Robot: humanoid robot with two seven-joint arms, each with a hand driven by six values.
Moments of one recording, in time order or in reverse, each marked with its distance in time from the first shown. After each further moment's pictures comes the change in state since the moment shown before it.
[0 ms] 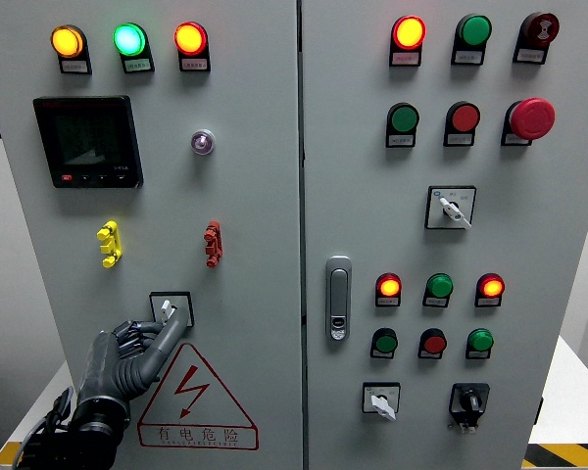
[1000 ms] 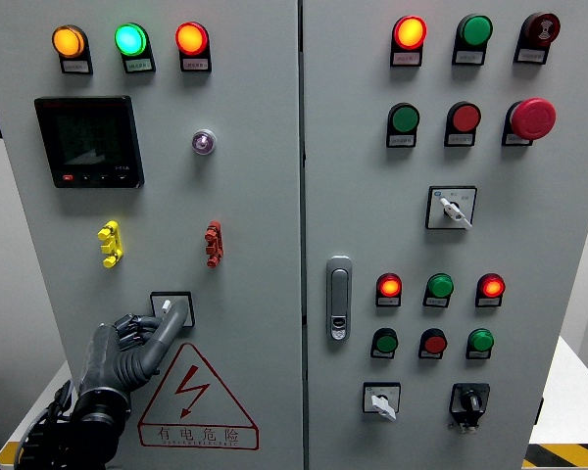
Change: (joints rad) left arm -0.028 -0.001 -0.003 0.027 0.014 0.000 0.006; right arm 0.000 0.000 0.000 0.000 0.000 0.001 0.000
